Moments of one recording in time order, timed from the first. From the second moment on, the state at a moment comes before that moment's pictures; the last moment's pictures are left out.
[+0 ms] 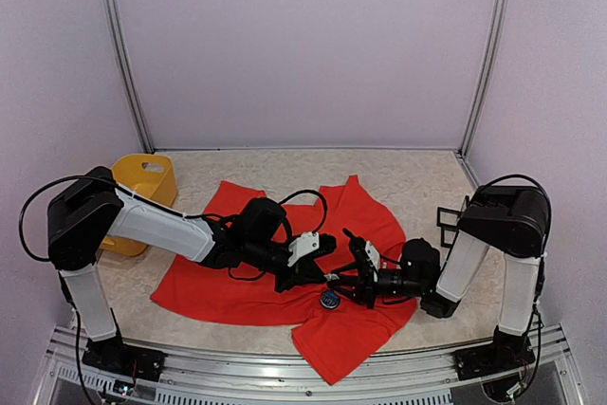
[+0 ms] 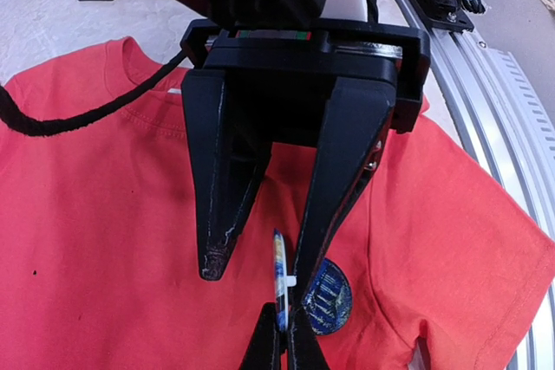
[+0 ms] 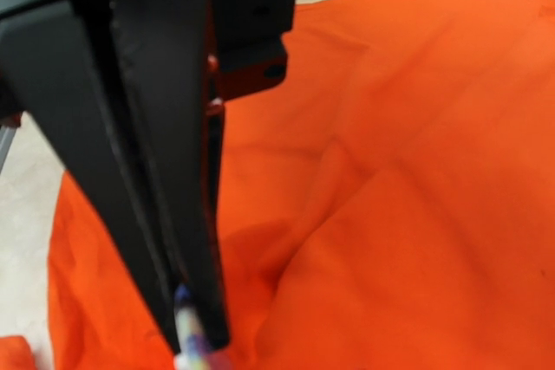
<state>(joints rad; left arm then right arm) -0.95 1.85 0.96 0.21 0.53 0.37 0.84 1.98 0.38 1.41 -0.46 0.10</state>
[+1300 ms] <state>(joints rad) -0.99 1.85 0.94 0.20 0.33 0.40 0.79 1.88 0.29 1.45 -0.48 0.13</state>
